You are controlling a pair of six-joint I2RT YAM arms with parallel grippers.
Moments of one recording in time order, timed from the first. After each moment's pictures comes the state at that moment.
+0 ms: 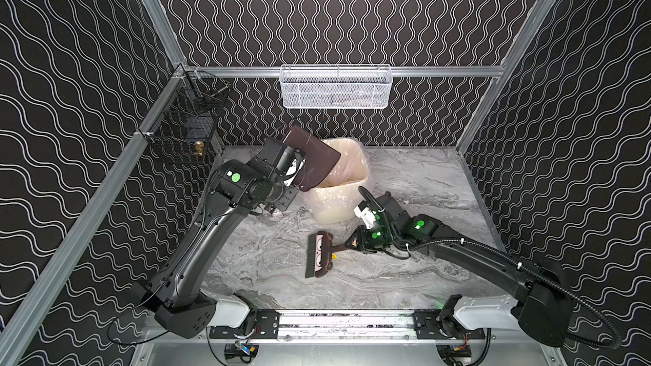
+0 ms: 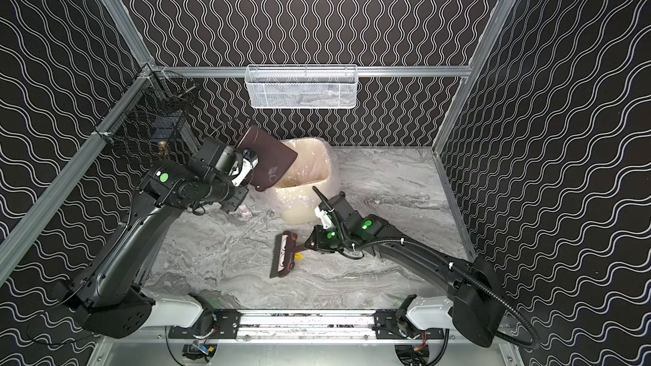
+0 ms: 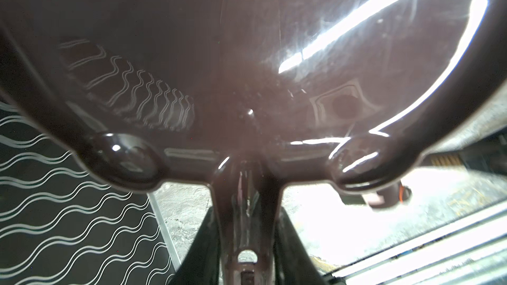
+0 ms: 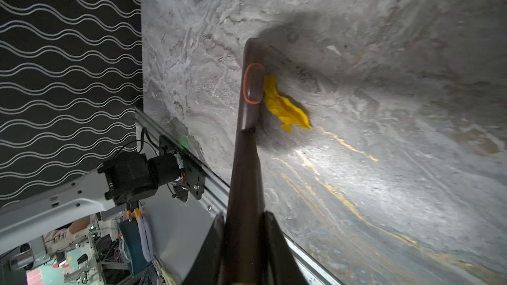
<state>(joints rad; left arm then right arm) -0.60 1.38 1.80 -1.43 -0.26 0.11 0.80 1.31 0.94 -0.54 -0.43 0.80</state>
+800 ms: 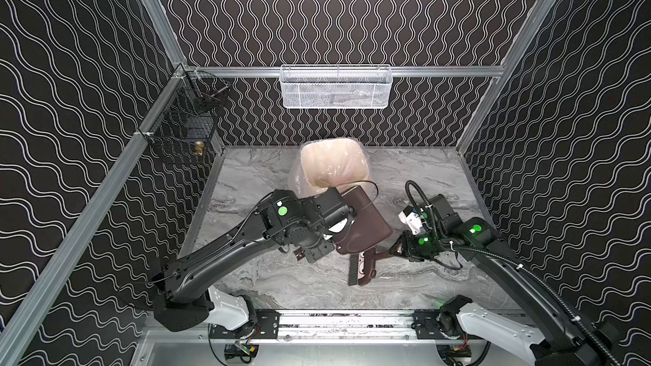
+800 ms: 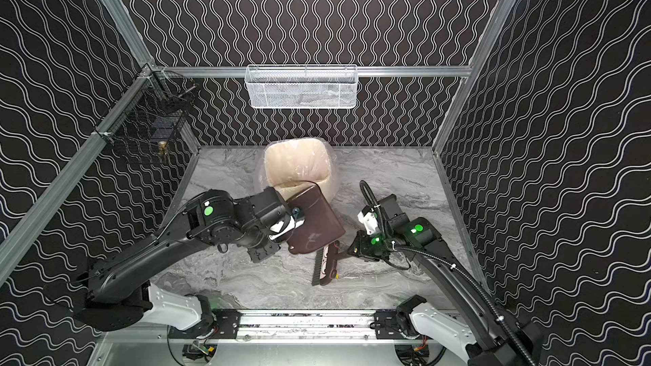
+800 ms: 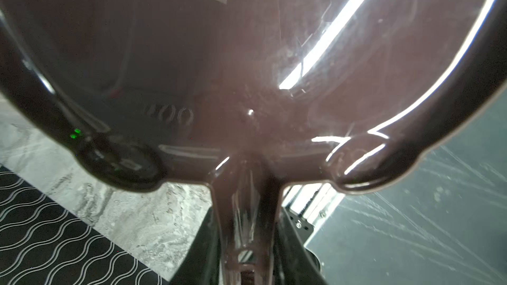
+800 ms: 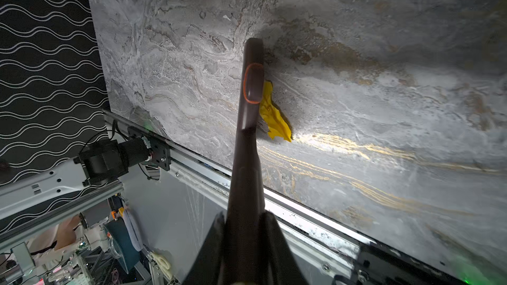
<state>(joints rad) -1.11 1.41 1.69 -1.57 -0.17 -0.02 0.50 1.00 1.00 -1.12 -0.46 0.56</state>
